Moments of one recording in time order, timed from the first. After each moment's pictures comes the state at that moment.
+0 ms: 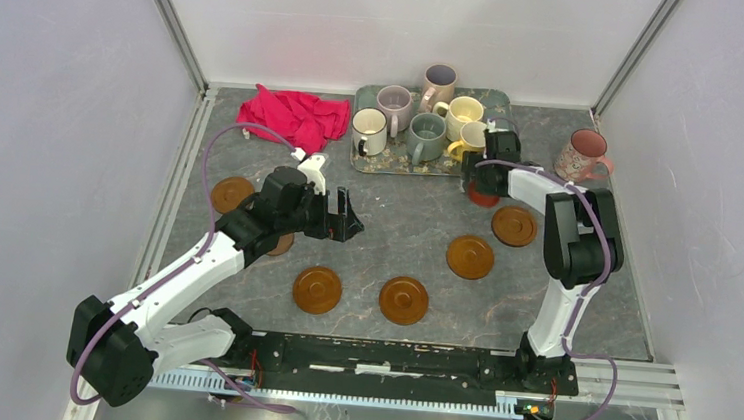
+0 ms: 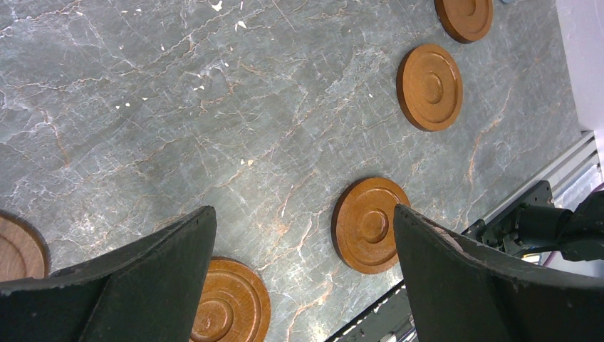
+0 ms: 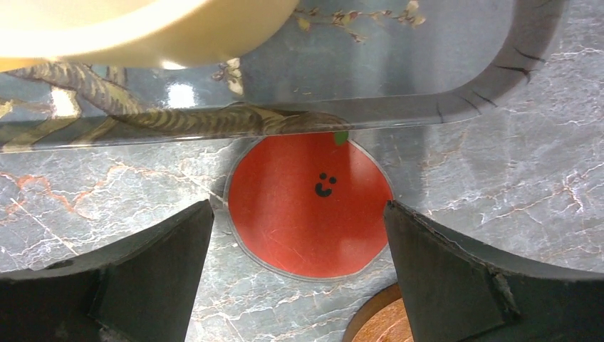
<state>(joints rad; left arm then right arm) -0.56 1.05 0.78 -0.33 0.18 -0.45 0.20 1.93 1.21 -0.21 0.15 0.17</state>
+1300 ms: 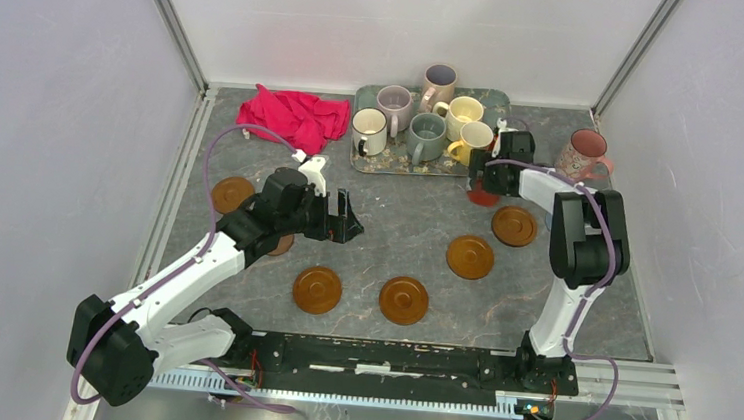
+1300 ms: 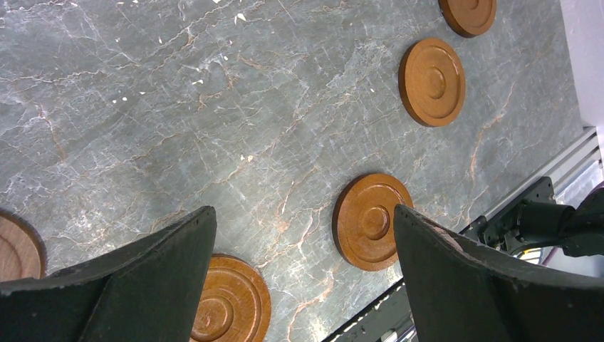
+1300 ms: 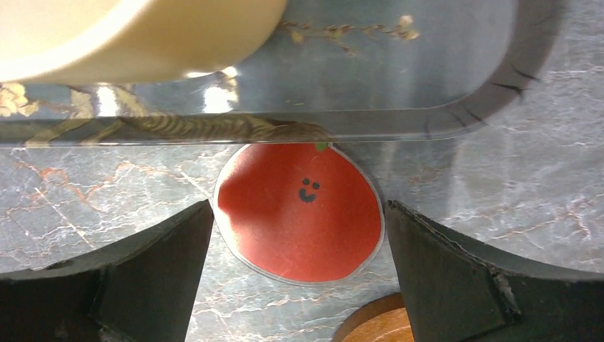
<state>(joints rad) -0.56 1.05 0.77 -0.33 0.19 -0.45 0.12 1.92 1.19 -0.17 -0.02 0.16</state>
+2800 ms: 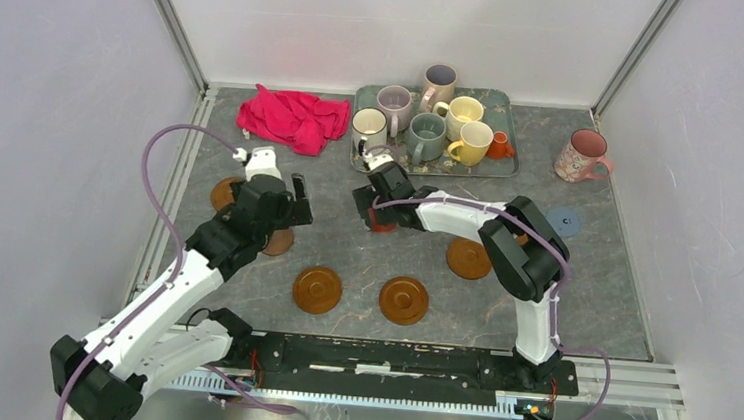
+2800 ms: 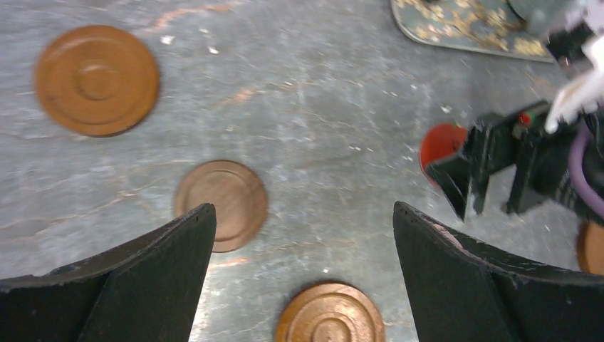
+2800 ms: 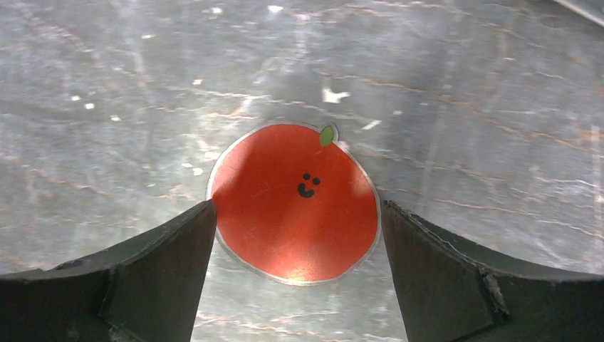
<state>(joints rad) -0.53 0.90 0.78 -0.50 -0.41 -0.47 0.77 2.00 1.27 -0.16 0.17 0.25</state>
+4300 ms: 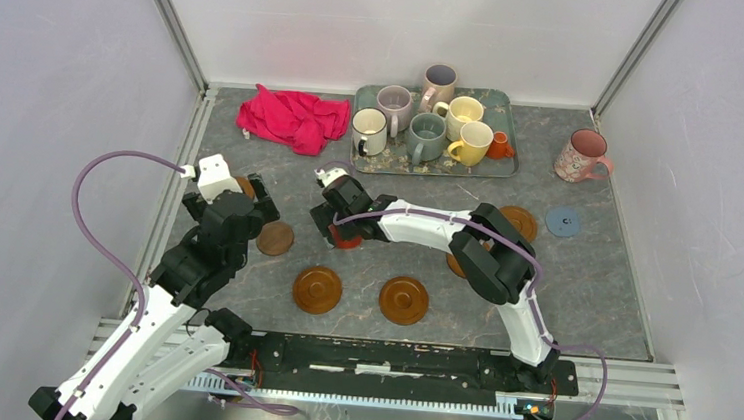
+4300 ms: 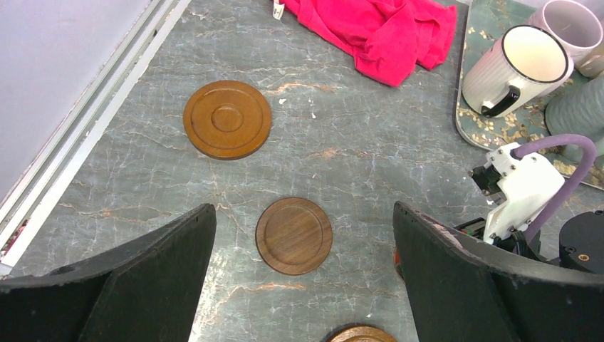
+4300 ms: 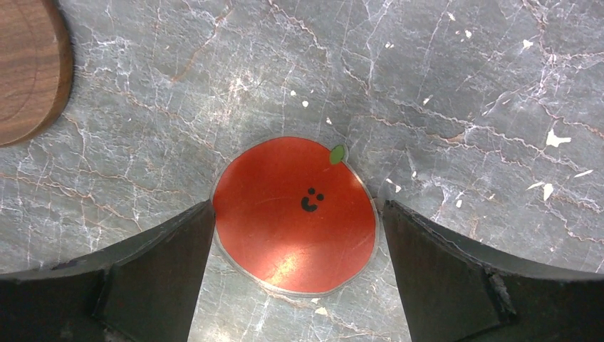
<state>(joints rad) -0.52 0.65 0.78 -0.61 -0.75 -0.50 0.98 2.13 1.50 -0.27 0.18 0.26</state>
